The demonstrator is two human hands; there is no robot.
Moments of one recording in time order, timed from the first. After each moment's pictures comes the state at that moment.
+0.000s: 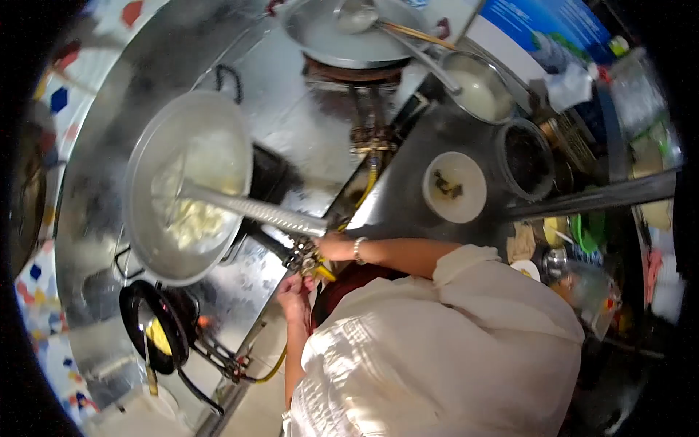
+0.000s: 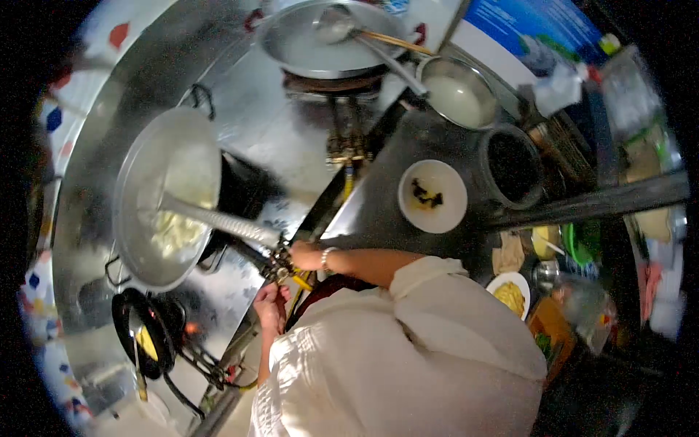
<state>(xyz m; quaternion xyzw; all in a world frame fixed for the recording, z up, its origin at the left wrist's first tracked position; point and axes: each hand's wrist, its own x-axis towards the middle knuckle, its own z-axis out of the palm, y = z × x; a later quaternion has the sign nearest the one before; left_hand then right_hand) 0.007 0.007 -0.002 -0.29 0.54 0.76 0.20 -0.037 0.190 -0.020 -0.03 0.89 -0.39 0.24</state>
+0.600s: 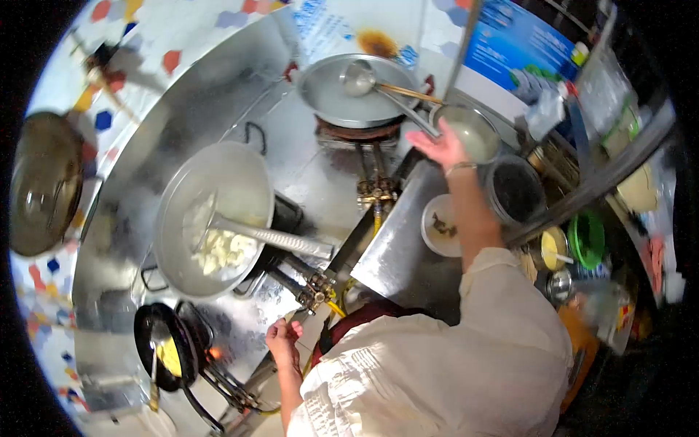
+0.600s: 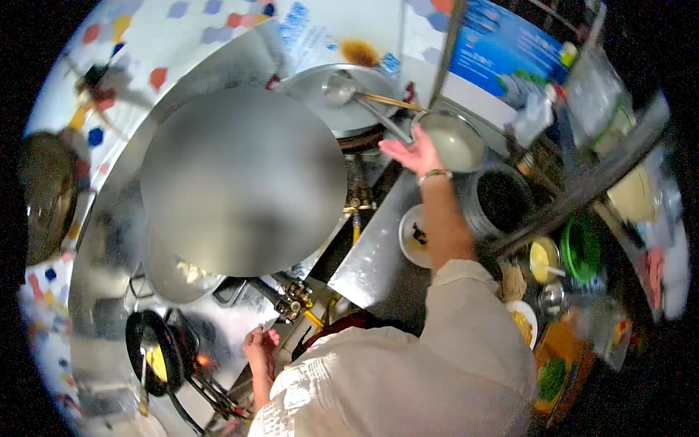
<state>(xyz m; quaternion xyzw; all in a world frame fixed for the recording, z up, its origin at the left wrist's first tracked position) 0.009 -0.039 0.063 -0.24 0.61 0.74 0.15 -0.086 0.491 0.171 0.29 0.08 -0.94 -0.17</state>
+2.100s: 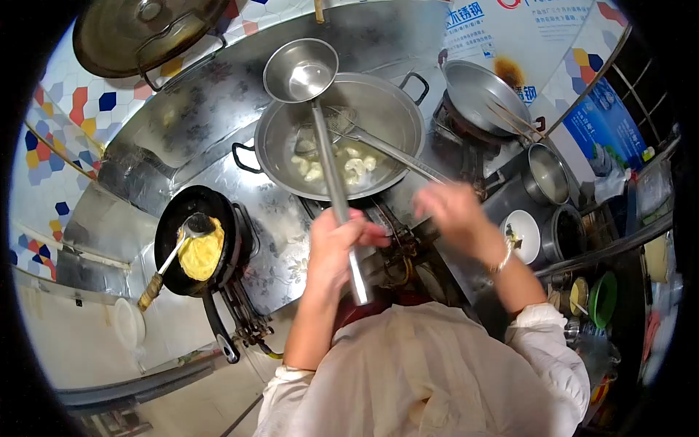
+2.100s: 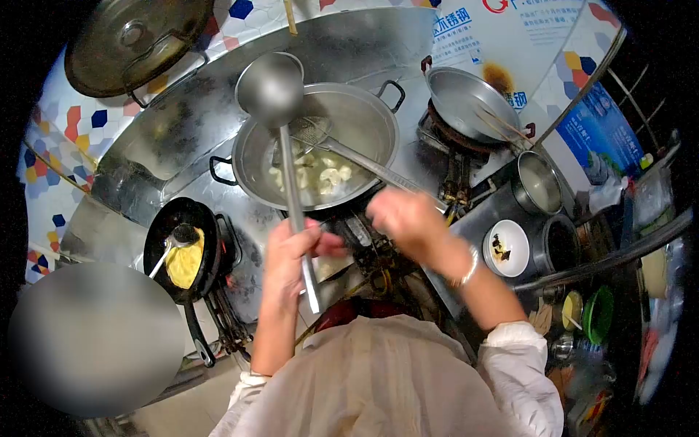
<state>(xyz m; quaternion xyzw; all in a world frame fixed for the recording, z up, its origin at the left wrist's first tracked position) -0.037 -0.073 0.241 -0.04 0.48 0.86 0.18 -0.028 0.133 0.272 -0.27 0.90 -0.29 -0.17</state>
